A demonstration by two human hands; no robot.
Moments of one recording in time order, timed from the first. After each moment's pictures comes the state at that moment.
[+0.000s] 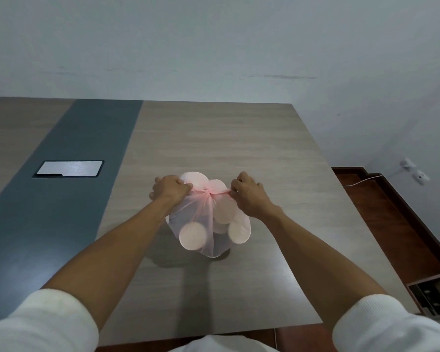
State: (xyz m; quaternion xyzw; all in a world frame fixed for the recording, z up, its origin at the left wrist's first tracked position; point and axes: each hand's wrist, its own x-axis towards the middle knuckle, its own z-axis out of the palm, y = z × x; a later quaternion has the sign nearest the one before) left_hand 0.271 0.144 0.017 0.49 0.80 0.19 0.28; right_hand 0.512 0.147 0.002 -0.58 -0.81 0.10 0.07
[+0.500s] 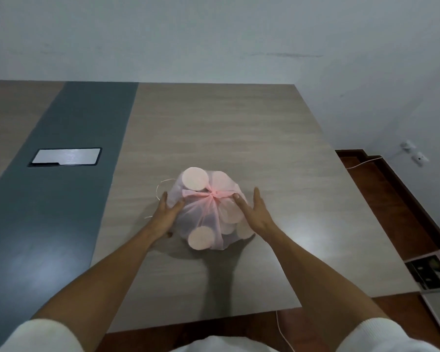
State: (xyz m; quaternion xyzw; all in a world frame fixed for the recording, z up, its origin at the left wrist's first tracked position) left_hand 0.227 0.079 -0.070 0.37 0.67 0.31 0.56; right_hand 0.503 0.086 -0.065 -0.71 -0.48 0.46 0.22
